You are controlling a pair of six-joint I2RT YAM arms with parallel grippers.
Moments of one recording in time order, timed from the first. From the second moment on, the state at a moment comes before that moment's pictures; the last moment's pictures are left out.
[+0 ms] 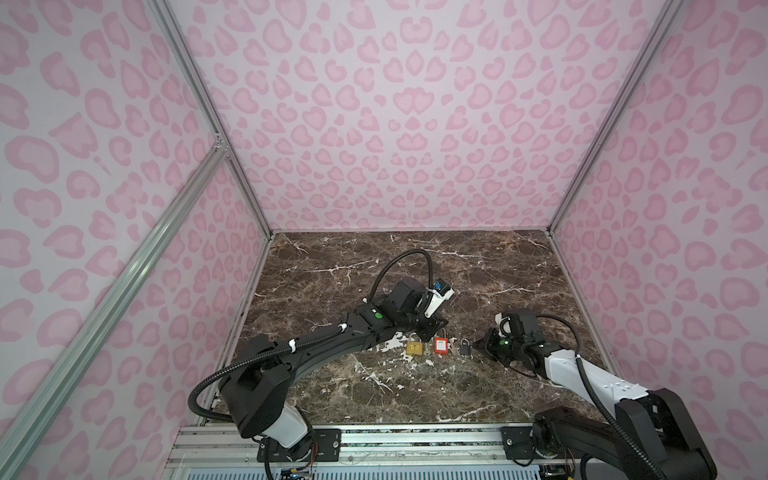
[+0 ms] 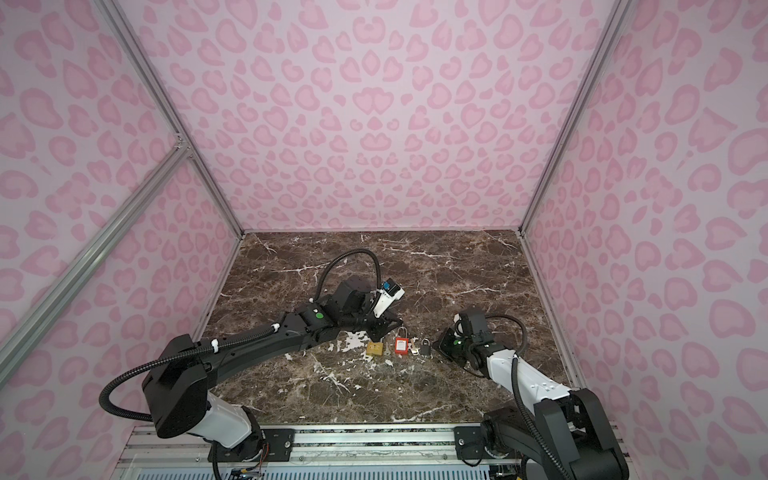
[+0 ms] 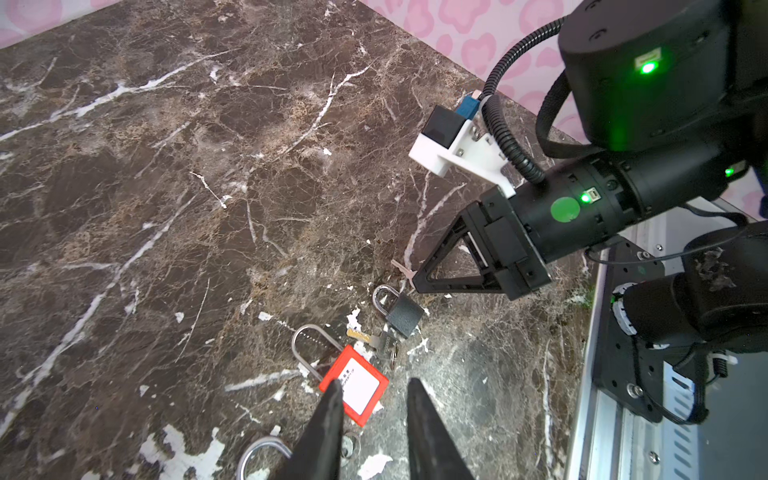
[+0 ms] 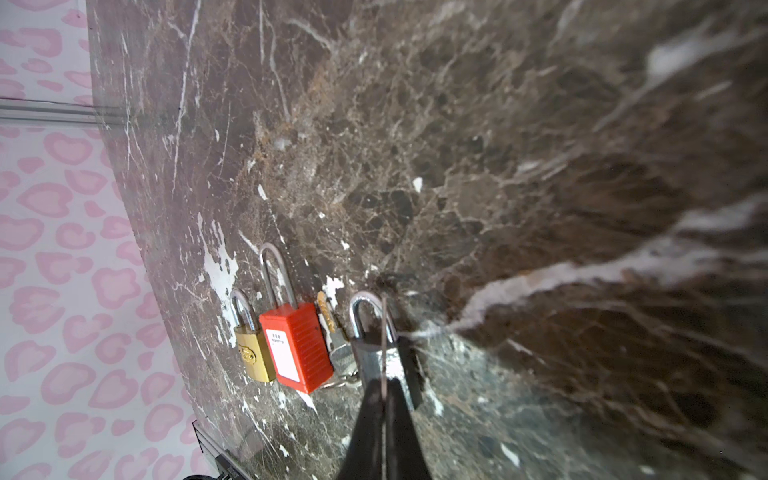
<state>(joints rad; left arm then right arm) -0.88 1.55 1.08 -0.19 0.26 -0.06 0.25 1.18 0.41 -0.19 -0.42 0.89</state>
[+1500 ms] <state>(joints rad) -0.88 1.52 1.05 -0.17 0.21 -0.09 0.23 1.07 0.46 -0.33 -0.33 0.84</state>
